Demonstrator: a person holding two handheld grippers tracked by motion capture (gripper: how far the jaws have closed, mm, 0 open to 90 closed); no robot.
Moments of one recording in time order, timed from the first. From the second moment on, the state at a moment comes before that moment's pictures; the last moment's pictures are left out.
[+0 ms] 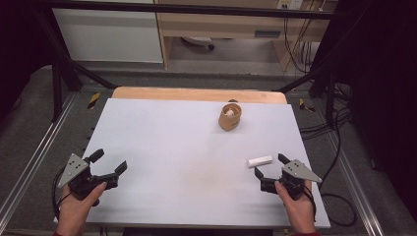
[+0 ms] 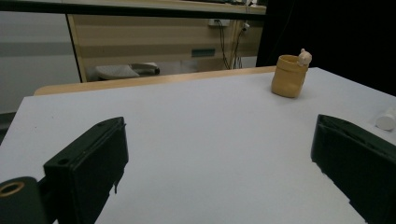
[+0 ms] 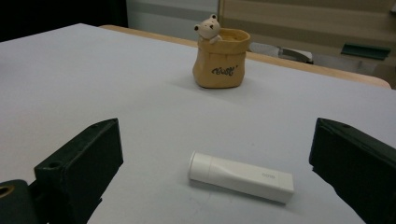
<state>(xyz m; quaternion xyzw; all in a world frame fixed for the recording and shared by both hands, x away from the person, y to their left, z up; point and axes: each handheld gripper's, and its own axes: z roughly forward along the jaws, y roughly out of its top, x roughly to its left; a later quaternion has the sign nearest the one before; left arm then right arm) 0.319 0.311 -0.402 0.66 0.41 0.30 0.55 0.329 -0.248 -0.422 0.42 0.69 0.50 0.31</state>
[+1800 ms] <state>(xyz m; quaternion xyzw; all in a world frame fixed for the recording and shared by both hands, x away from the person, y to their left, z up) 0.321 0.311 -0.406 0.67 0.42 0.29 0.54 0.402 -0.298 -0.439 0.49 0.71 0.40 0.31</state>
